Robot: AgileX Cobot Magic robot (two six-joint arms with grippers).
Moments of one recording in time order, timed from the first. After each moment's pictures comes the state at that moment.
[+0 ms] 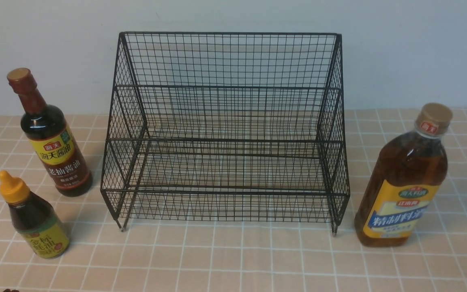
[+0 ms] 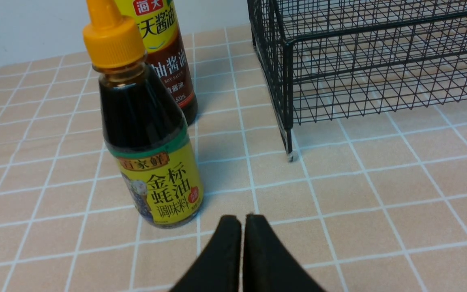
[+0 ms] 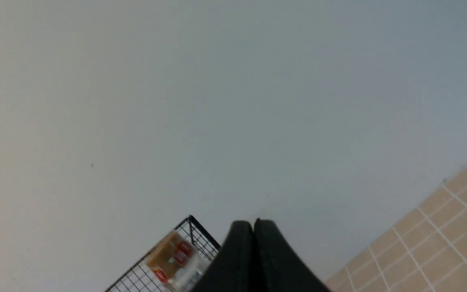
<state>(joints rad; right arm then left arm) 0.04 -0.01 -0.05 0.64 -0.06 0.10 -0.08 -0.01 0.03 -0.06 0.38 0.16</state>
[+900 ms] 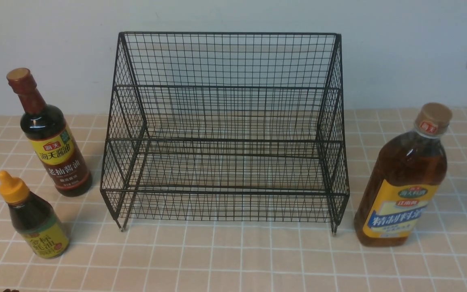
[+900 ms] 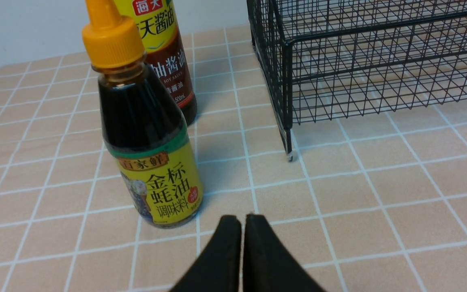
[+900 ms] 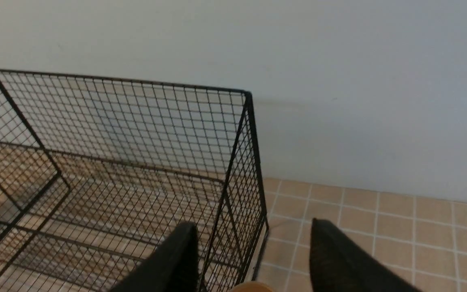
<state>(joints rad) 0.04 1.00 -0.95 0.67 0.59 -0.56 -0.08 -0.01 0.03 -0.06 0.38 0.16</state>
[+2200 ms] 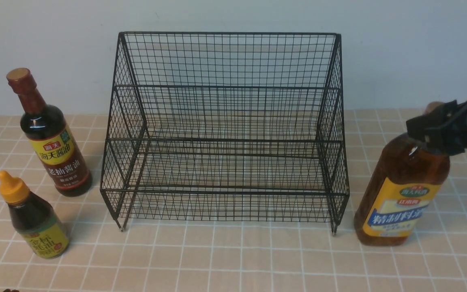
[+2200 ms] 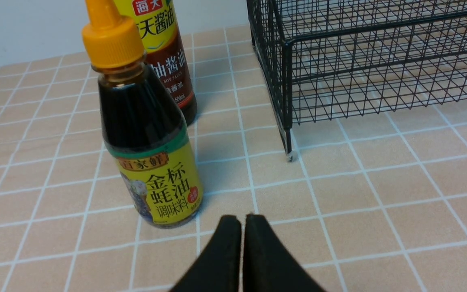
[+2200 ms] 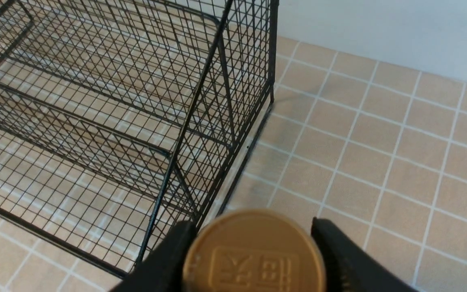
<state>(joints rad) 0.08 1.23 -0.96 0.53 0.68 -0.59 -0.08 -0.01 0.03 -0.06 0.38 0.16</state>
